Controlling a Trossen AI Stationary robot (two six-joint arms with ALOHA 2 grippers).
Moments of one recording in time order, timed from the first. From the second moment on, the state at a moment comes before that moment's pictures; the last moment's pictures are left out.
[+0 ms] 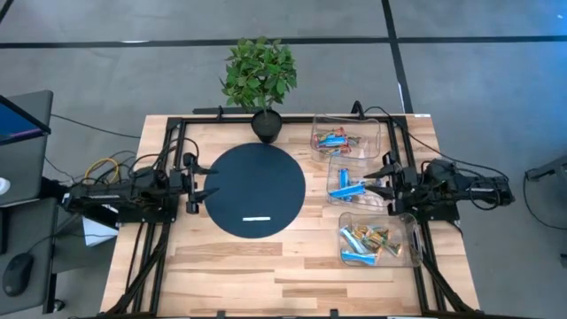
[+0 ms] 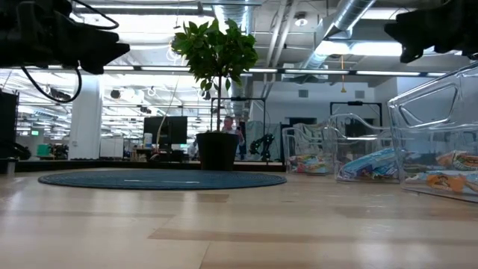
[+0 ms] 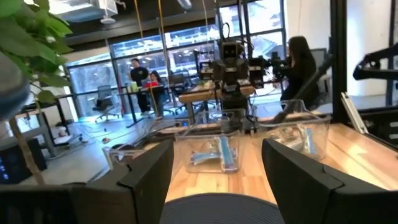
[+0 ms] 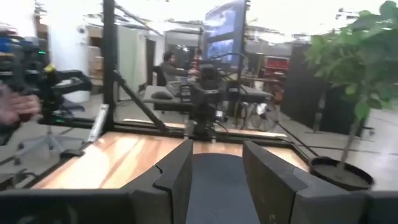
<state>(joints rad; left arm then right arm) 0.03 0.00 0.01 0.17 -0.07 0.17 0.03 0.00 0.17 -0.06 -0.03 -0.14</state>
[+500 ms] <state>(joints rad) 0.01 0.00 0.01 0.10 -0.07 0.19 0.03 0.00 0.04 0.06 0.00 -0.11</state>
